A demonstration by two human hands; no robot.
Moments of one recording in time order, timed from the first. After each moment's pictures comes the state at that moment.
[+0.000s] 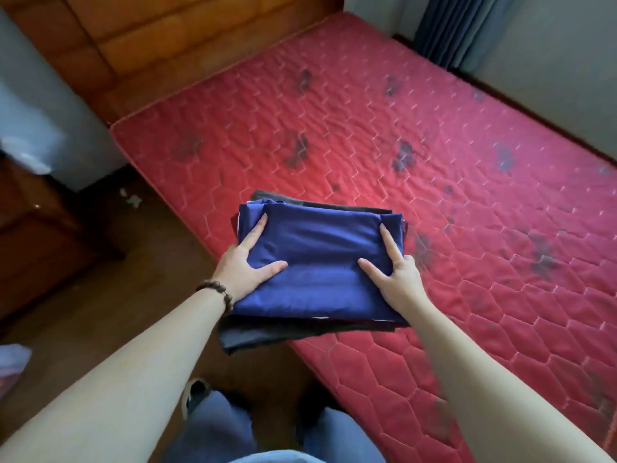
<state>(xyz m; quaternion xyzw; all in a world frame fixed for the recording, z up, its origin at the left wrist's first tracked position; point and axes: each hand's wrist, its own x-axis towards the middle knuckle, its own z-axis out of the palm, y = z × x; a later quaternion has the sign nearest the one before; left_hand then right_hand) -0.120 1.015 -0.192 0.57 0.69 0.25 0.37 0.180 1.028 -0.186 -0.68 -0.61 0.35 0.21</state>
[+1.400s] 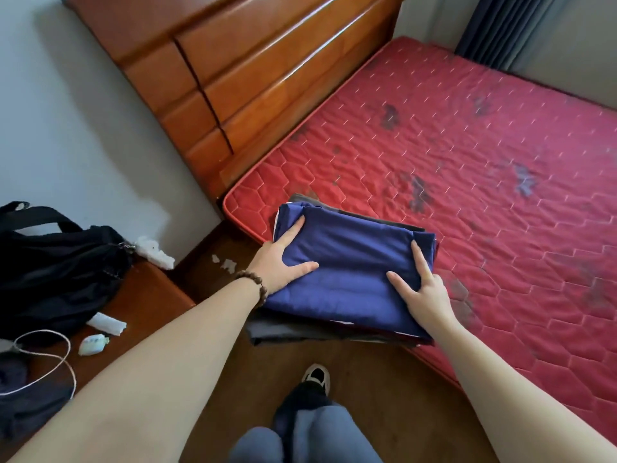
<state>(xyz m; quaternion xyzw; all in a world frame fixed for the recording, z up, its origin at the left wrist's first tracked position) -0.617 1.230 -0.160 0.67 0.62 0.12 0.38 -0.327 1.157 -0.181 -0.76 -0.50 0.34 0.24</state>
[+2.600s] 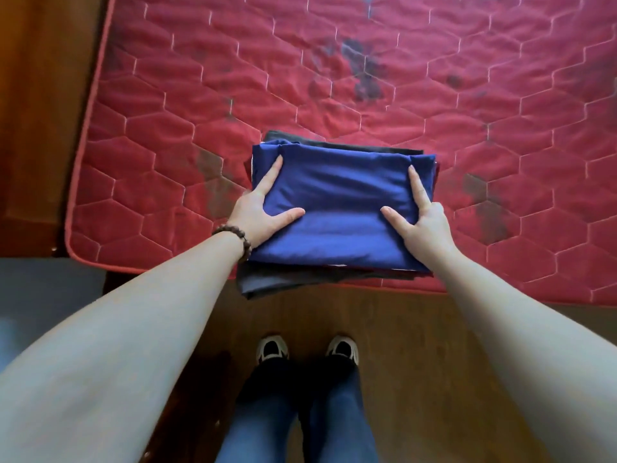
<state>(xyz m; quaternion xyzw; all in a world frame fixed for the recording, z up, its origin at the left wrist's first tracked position) -0.523 1.471 -0.414 0.75 0.48 0.00 0.45 -0.293 1.283 -0.405 -0.88 -0.28 0.29 0.24</state>
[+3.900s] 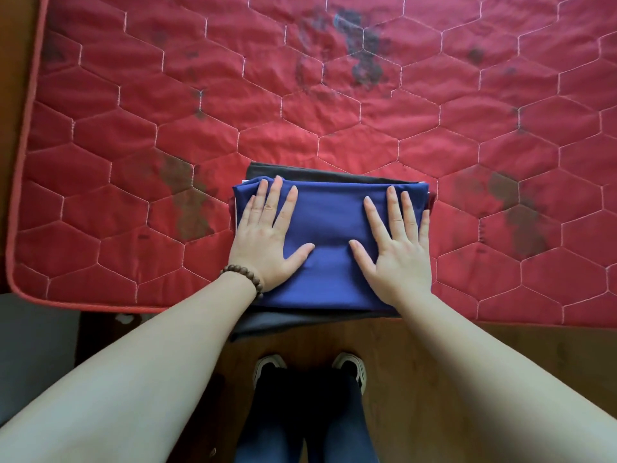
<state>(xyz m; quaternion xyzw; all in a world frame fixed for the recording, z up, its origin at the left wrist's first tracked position) -0.497 1.453 -0.508 0.94 0.32 -0.05 0.13 -0.318 1.292 -0.509 -0.87 -0.49 0.10 0.04</state>
